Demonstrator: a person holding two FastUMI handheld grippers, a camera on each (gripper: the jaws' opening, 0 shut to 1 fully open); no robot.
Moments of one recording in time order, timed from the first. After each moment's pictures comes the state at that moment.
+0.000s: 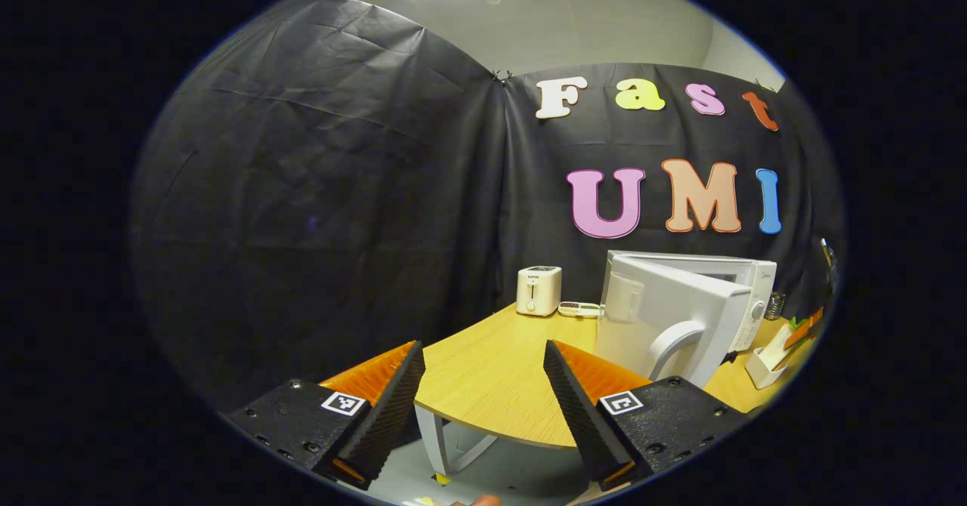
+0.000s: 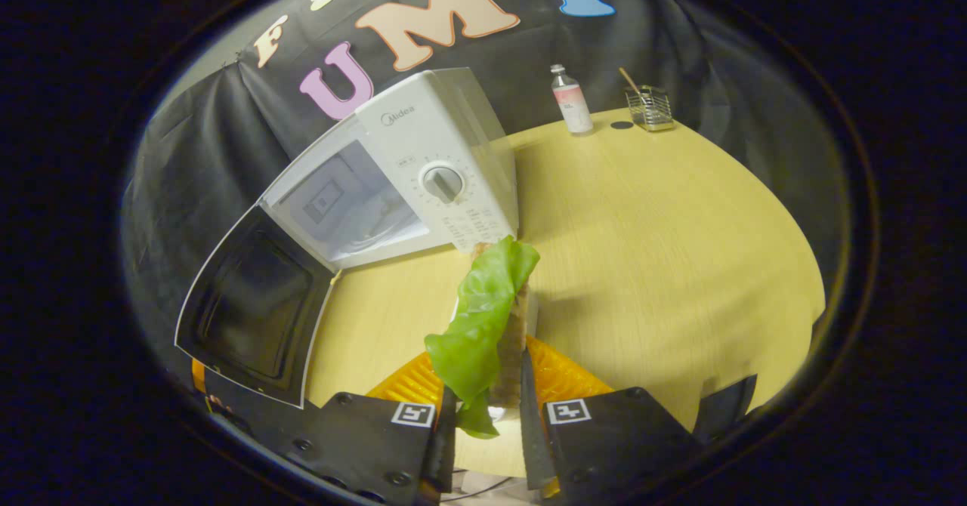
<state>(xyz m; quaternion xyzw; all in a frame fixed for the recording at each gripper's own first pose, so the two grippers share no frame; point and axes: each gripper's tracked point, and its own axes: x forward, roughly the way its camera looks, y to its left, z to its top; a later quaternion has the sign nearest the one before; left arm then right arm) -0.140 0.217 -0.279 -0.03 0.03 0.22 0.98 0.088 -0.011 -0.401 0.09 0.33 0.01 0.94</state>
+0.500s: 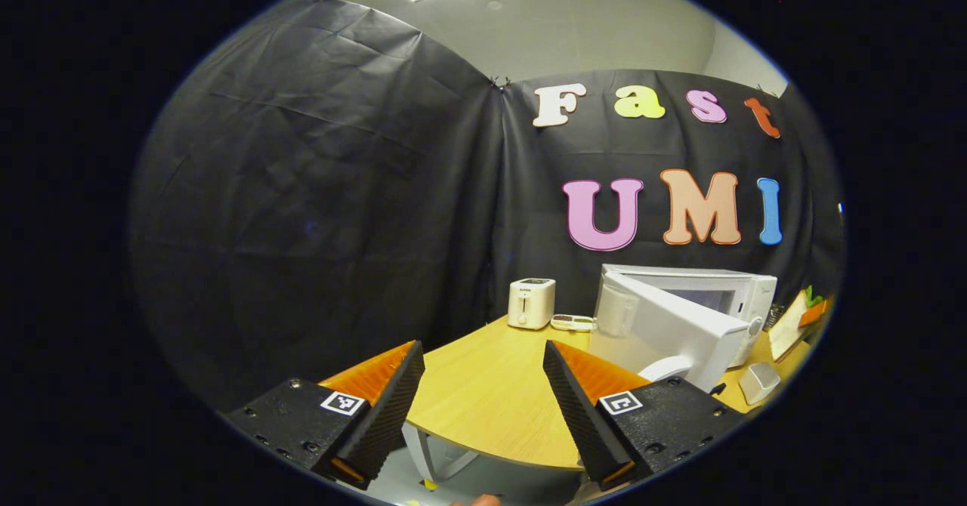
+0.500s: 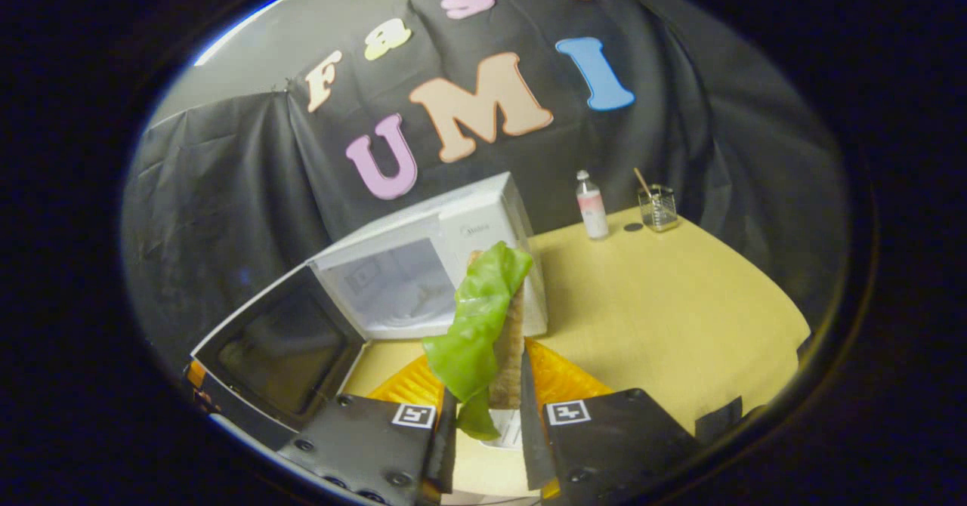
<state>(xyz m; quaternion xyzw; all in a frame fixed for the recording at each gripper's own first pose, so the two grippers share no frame) -0.119 0.217 -0.263 -0.02 0.01 0.23 0.97 0.083 0.031 -0.303 0.08 0.11 0.03 0.99</state>
